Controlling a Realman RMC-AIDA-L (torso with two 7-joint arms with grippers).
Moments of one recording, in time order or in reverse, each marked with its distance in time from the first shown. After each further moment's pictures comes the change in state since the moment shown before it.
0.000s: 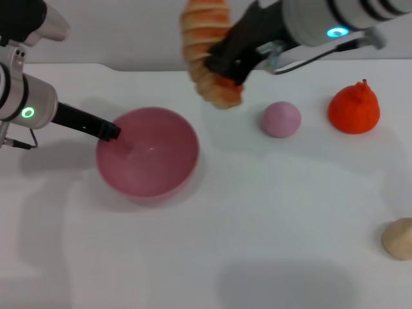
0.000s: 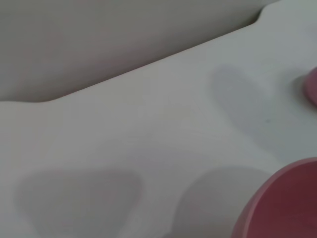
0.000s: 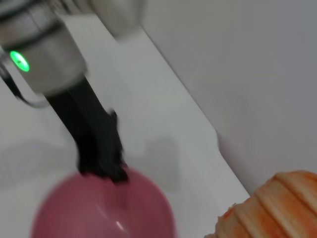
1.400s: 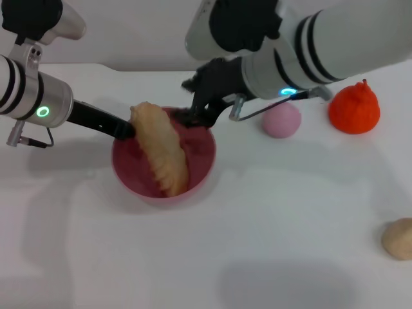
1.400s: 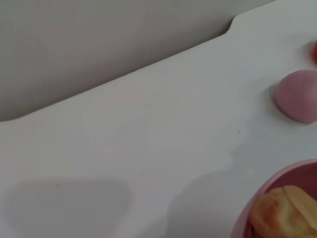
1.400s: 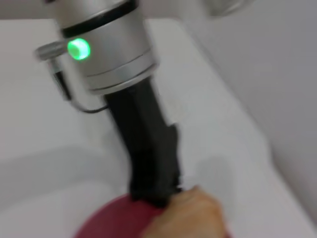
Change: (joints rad) left arm -0.004 -0.001 0.055 -0.004 -0.067 -0.011 0.007; right arm -0.049 -0.001 -0.206 0.203 0.090 -0.303 -0.053
